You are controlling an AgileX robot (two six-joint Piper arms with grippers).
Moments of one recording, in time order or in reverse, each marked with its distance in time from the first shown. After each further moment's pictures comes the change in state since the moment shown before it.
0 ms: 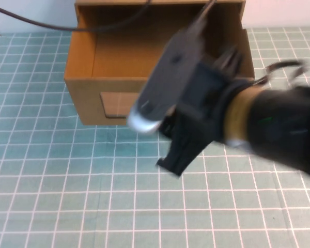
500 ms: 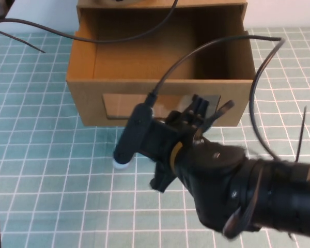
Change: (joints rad) right arm 0.000 0.319 0.075 -0.521 0.110 0.456; left arm -0.067 0.164 -0.022 -0.042 -0.202 -0.005
